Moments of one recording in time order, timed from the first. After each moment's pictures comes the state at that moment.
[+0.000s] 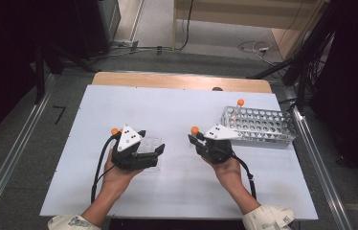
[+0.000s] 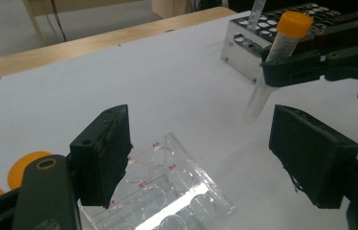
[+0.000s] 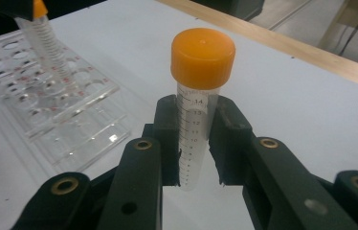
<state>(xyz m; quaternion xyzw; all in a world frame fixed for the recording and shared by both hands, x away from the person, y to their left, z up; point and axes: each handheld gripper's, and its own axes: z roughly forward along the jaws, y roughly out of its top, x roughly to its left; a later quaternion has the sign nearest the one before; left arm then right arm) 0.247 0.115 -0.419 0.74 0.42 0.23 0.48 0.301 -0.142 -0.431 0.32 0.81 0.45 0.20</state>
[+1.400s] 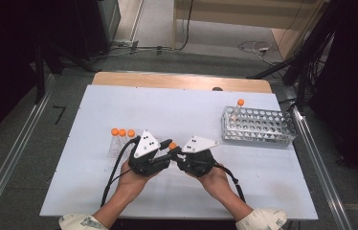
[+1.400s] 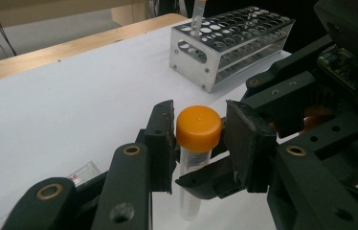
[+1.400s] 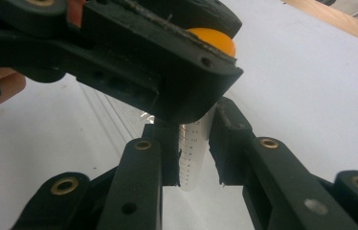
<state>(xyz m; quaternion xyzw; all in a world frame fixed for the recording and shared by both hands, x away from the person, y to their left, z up) 0.244 0.080 -0.423 0.75 0.36 0.20 0.51 0.276 -0.102 -0.440 0.24 0.86 0.44 0.14</state>
